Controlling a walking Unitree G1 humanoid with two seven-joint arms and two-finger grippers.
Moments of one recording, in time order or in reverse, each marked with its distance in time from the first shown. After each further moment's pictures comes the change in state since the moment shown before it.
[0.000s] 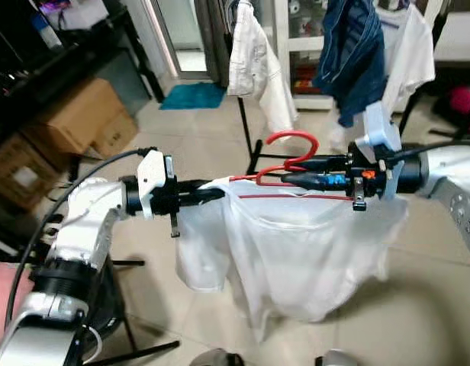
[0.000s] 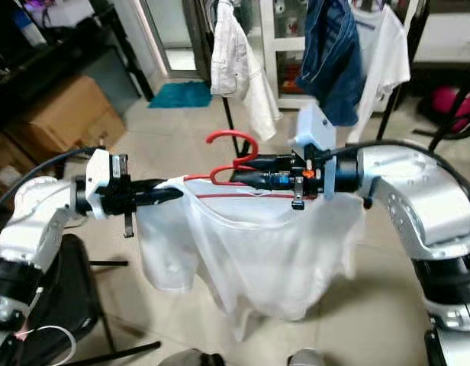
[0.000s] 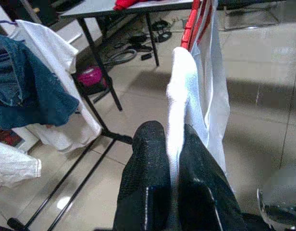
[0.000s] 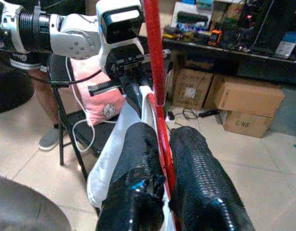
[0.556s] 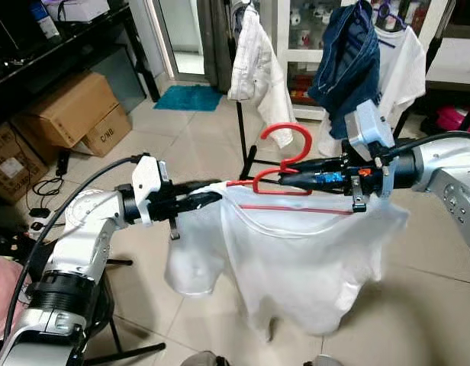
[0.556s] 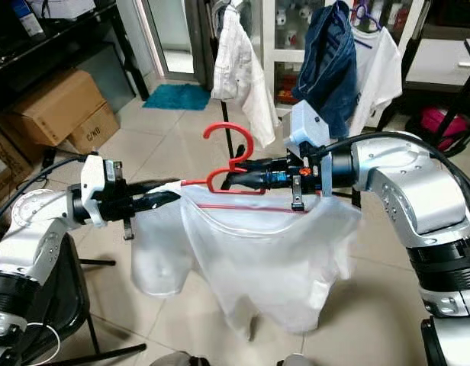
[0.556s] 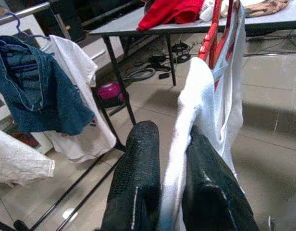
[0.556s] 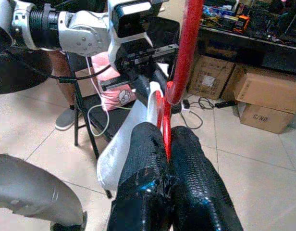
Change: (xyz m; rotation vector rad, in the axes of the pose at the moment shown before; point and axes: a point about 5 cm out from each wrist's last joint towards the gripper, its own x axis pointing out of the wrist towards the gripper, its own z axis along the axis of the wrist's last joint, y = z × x) left arm -0.004 -0.006 -0.002 -0.035 -0.033 0.071; right arm 0.003 -0.004 0.001 0.003 0.019 0.078
